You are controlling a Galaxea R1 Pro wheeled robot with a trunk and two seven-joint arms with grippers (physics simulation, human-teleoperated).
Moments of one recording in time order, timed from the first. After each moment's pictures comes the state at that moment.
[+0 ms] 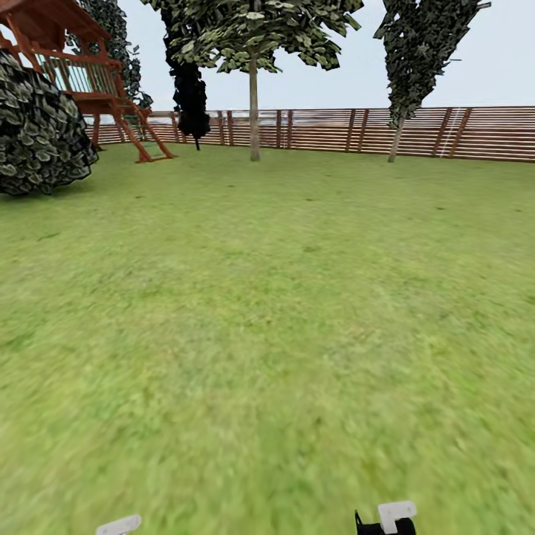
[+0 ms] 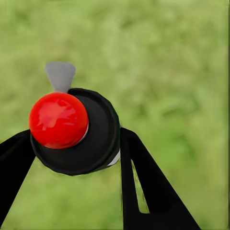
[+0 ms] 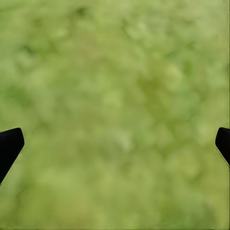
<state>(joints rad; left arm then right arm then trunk) -0.40 0.14 0.05 0.00 0.22 -0.40 -0.06 -0.41 -0.03 -0.02 -0.03 0.17 -0.49 -0.13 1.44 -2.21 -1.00</state>
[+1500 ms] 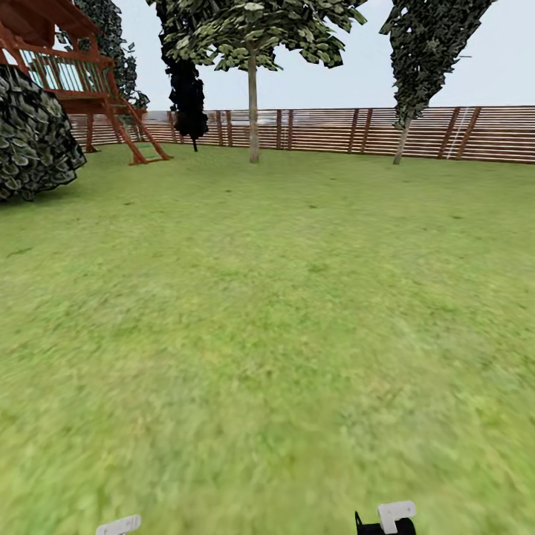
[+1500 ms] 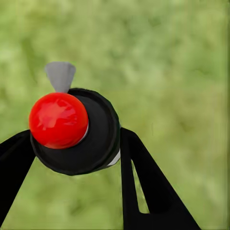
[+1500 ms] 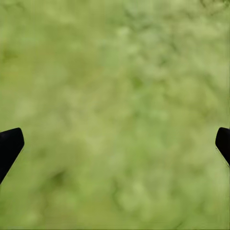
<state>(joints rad) -0.40 0.14 0.05 0.00 0.22 -0.40 -0.05 -0.41 -0.03 -0.02 -0.03 0.17 -0.49 -0.13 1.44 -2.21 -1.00</state>
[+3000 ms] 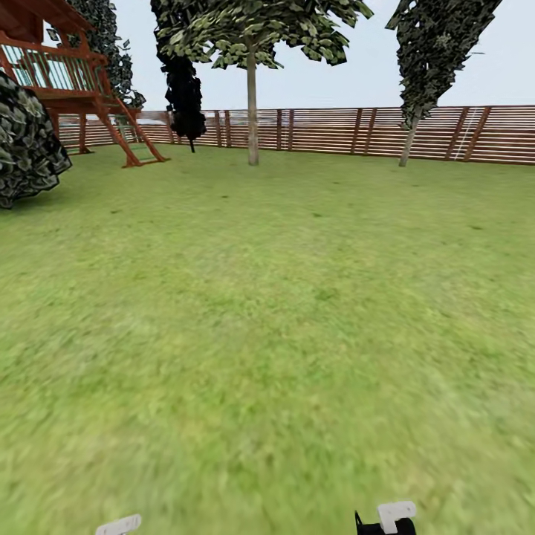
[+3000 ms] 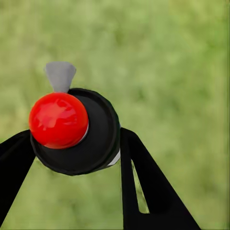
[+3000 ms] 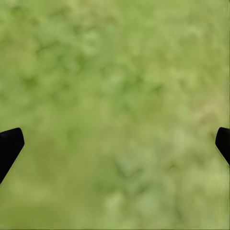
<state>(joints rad) -0.40 0.14 0.05 0.00 0.22 -0.40 -0.05 -0.41 -0.03 -0.02 -0.03 0.17 -0.49 -0.13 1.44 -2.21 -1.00</state>
